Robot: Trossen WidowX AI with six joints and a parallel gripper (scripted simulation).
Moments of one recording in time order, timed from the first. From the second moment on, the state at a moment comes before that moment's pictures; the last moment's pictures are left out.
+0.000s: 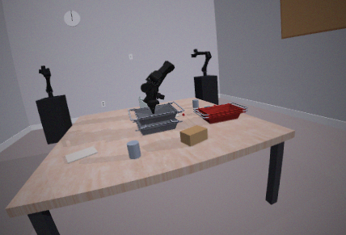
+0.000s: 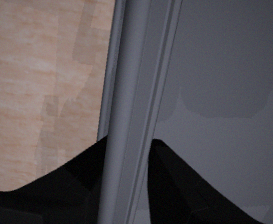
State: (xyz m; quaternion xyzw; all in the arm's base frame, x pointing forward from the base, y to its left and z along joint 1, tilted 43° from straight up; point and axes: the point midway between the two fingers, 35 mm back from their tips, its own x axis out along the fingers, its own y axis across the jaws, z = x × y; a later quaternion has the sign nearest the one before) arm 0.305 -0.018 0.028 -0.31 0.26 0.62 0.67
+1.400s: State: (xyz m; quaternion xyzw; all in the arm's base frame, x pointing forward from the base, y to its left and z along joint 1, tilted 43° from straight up) arm 0.305 -0.014 0.023 -0.32 0.26 0.61 0.68
